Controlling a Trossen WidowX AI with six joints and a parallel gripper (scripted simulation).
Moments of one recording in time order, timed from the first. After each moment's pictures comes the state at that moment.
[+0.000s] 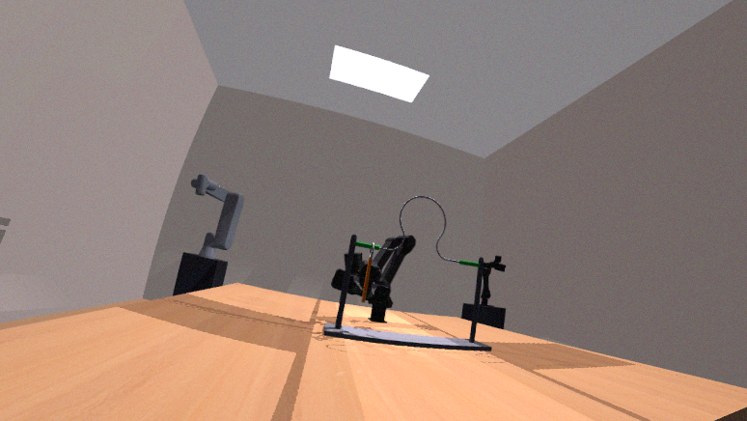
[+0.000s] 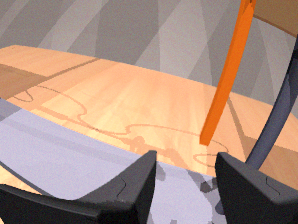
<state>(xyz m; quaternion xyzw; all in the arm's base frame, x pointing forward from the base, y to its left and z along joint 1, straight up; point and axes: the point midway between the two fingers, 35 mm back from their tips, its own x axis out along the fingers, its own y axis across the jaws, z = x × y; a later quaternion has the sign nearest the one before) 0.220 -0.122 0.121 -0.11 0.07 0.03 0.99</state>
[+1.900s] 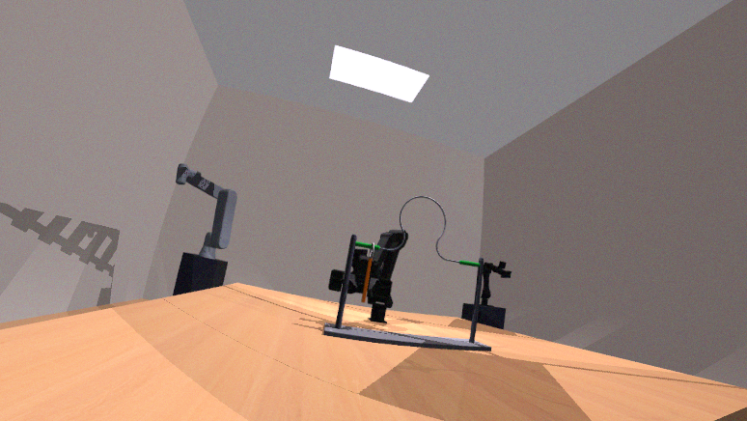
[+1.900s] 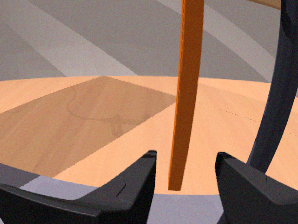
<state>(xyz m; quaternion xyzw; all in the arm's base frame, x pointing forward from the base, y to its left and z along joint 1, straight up) 0.268 -0.143 0.132 -0.01 0.08 -0.04 1.00</state>
